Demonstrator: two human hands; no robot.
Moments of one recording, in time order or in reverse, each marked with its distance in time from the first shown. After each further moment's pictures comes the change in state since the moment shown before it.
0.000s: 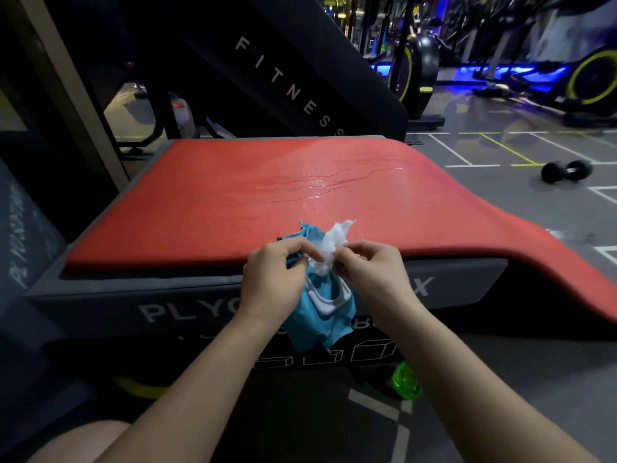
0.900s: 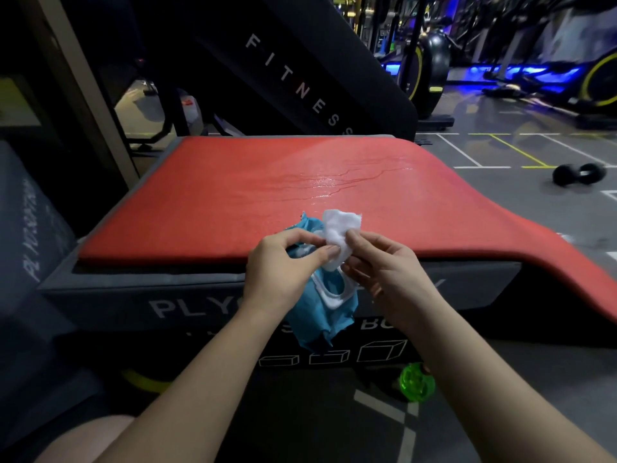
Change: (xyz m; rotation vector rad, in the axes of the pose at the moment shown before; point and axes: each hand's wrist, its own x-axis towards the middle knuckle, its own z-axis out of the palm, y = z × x) left_hand 0.005 0.003 -0.010 -0.207 0.012 -0.113; right_hand -0.003 -0.011 -0.006 0.397 -0.217 0.152
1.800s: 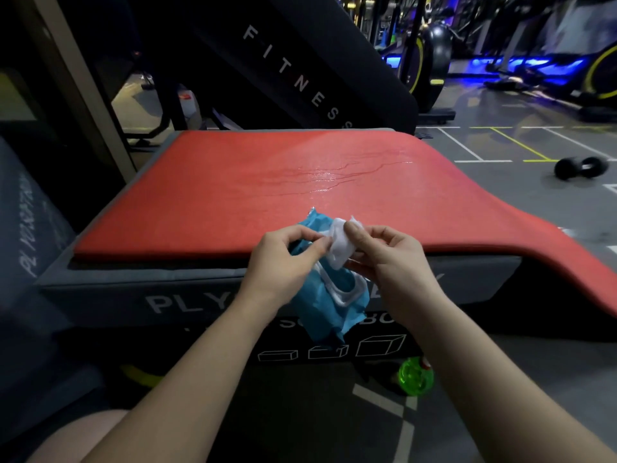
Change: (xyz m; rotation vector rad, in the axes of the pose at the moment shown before) left_hand 0.007 -0.007 0.005 -0.025 -0.107 0.021; right_hand -0.003 -0.006 0.000 -0.052 0.048 -0.065
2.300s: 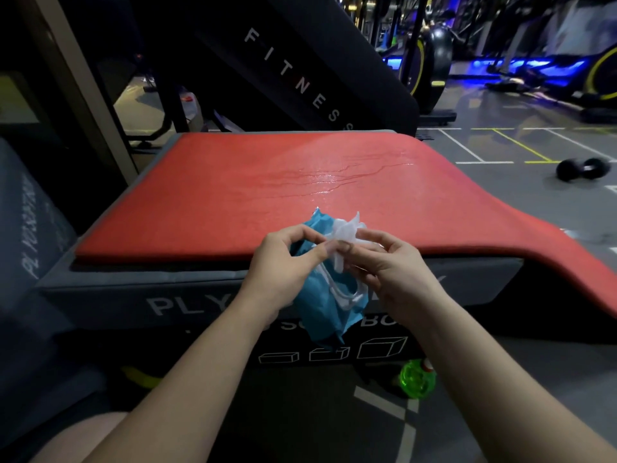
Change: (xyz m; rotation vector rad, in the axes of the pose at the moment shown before) left_hand -0.003 0.005 -0.004 -0.015 -0.046 -0.024; right_hand 0.005 0.002 -0.005 0.034 0.003 0.104
